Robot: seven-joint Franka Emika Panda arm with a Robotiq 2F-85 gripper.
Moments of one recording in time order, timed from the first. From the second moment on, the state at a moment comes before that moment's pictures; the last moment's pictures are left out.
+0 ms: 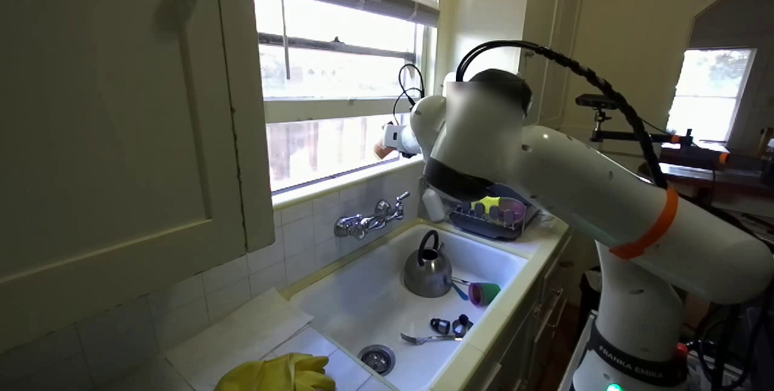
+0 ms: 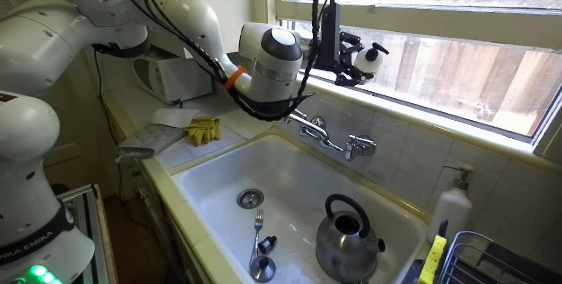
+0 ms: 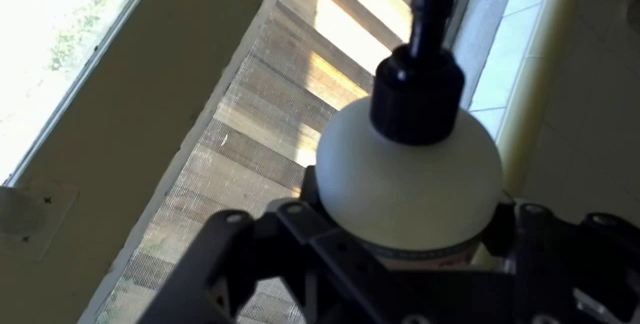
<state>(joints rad) 0.85 1.06 -1.48 -2.06 -0.33 3.76 -0.87</state>
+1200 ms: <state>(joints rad) 0.78 1.20 -1.47 -1.90 -0.40 3.78 -1.03</state>
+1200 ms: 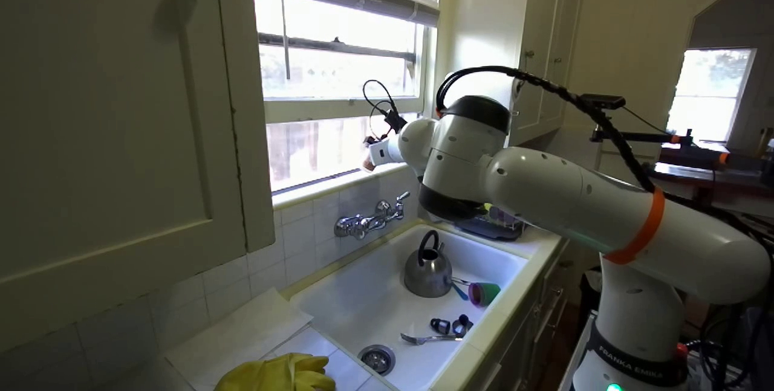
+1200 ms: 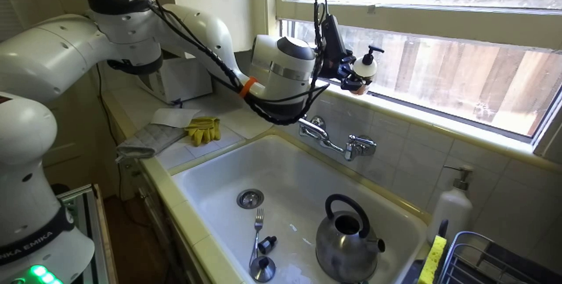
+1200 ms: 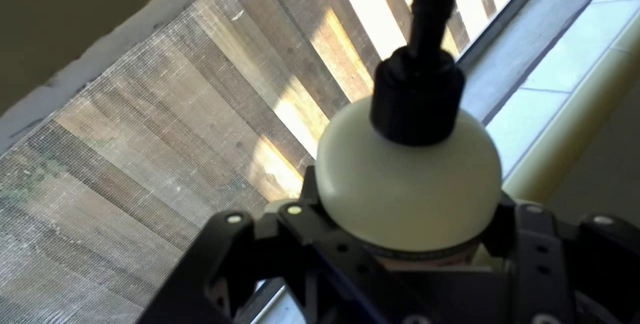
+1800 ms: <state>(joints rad) 0.78 1.19 -1.45 -1.89 -0.42 3.78 -1.03</state>
